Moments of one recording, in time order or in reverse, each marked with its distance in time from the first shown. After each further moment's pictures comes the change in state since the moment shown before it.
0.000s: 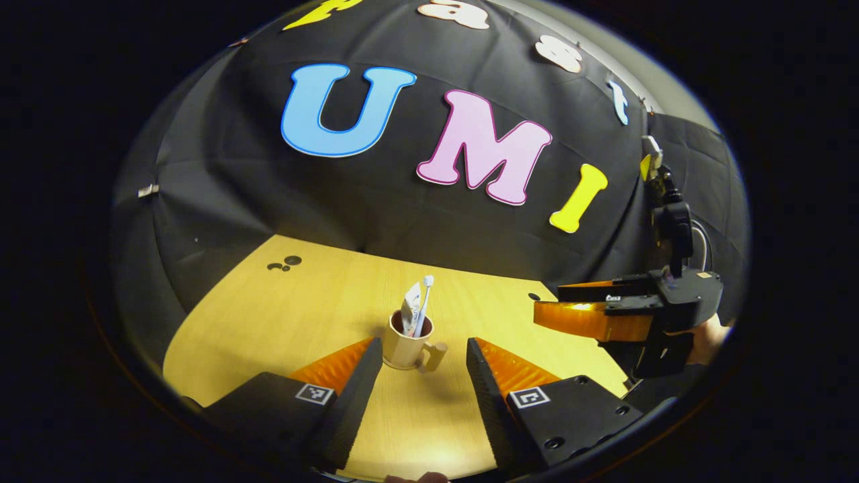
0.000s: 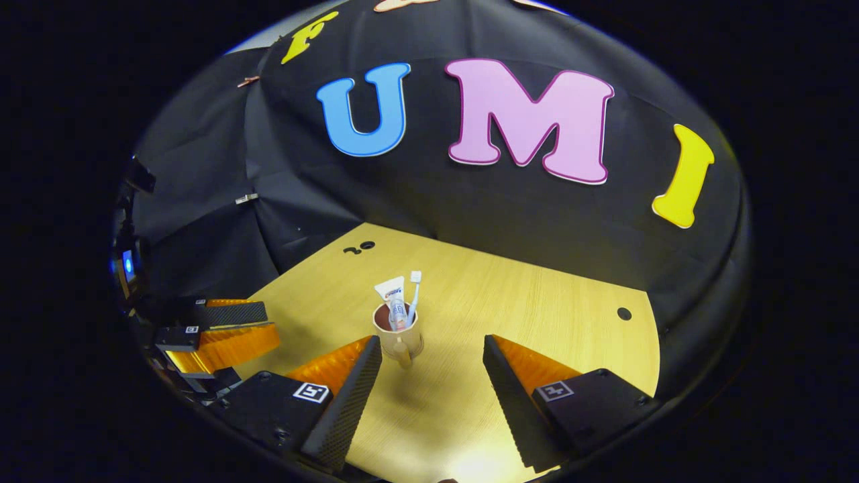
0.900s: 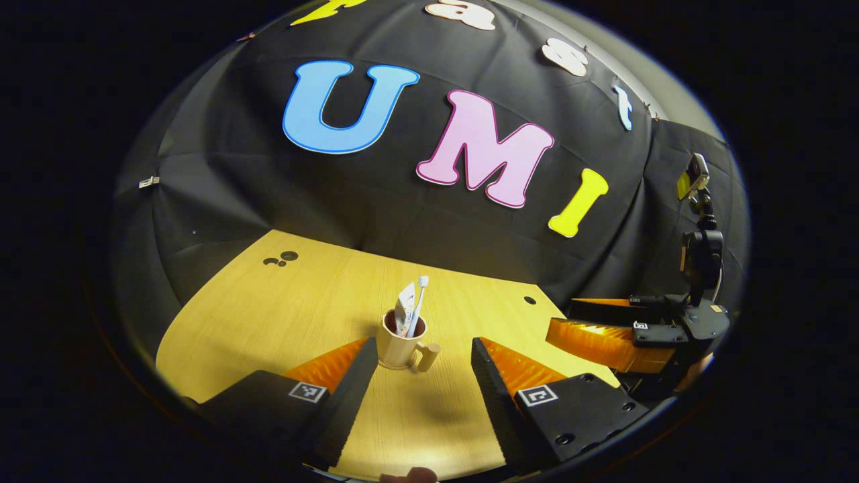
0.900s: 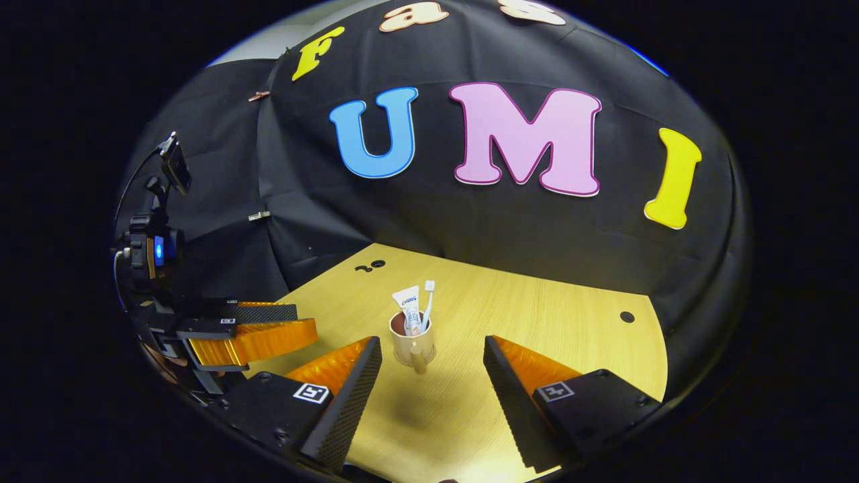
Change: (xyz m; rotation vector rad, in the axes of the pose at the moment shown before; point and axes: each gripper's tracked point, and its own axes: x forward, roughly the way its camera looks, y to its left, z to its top) left arm 0.002 -0.009 -0.001 -0.058 0.007 -0.017; right arm -0.027 0.016 -0.007 0.023 -0.085 0.007
